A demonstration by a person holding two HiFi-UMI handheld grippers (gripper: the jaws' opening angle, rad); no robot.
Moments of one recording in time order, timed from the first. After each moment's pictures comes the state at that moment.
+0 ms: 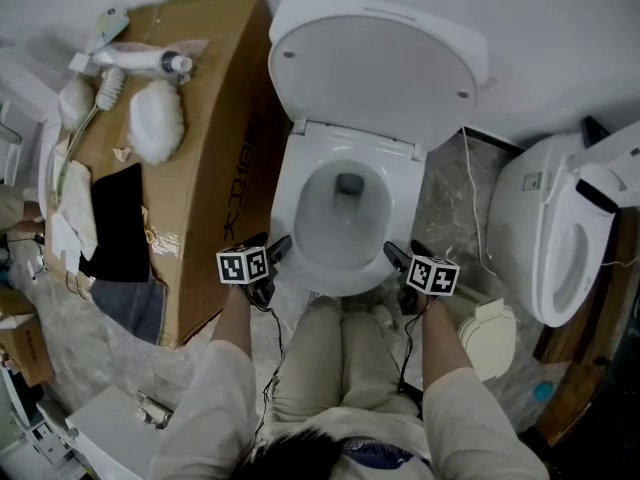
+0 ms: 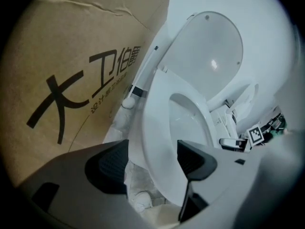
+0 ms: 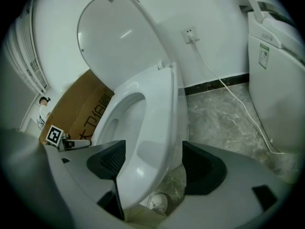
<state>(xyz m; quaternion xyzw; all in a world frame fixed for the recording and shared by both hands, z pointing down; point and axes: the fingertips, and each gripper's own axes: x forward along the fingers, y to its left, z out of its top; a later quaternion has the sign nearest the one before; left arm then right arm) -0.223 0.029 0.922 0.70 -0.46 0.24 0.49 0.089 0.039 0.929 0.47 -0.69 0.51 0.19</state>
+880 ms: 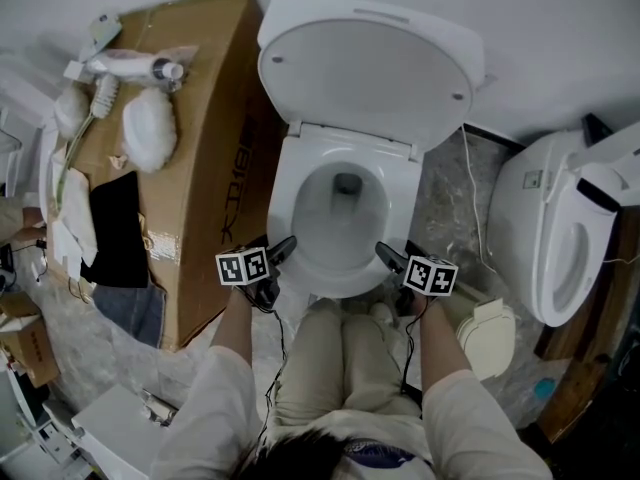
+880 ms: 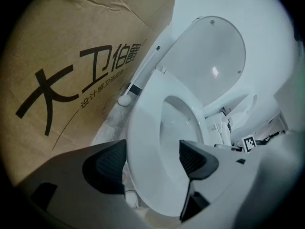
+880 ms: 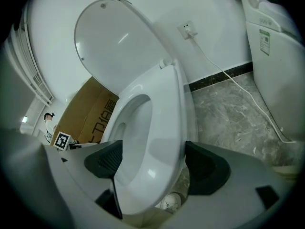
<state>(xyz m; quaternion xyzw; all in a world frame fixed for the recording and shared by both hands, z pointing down) -0.200 0.025 0.912 0.69 -0.45 0.20 0.53 0.075 0.038 0.923 0.44 -0.69 0.56 0.14</state>
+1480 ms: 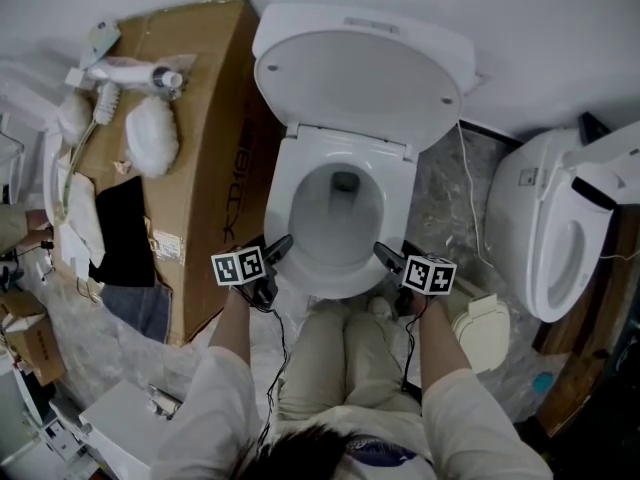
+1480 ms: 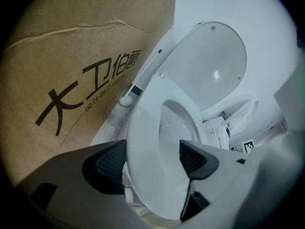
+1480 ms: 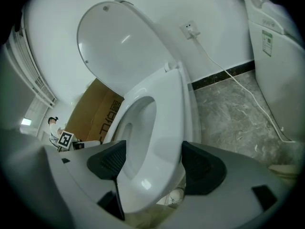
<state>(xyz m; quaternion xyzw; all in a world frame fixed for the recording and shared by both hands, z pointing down) -0.200 0.025 0.882 0.68 -0.45 0.20 0.55 0.074 0.041 0.897 0.42 -0.69 0.57 0.15</state>
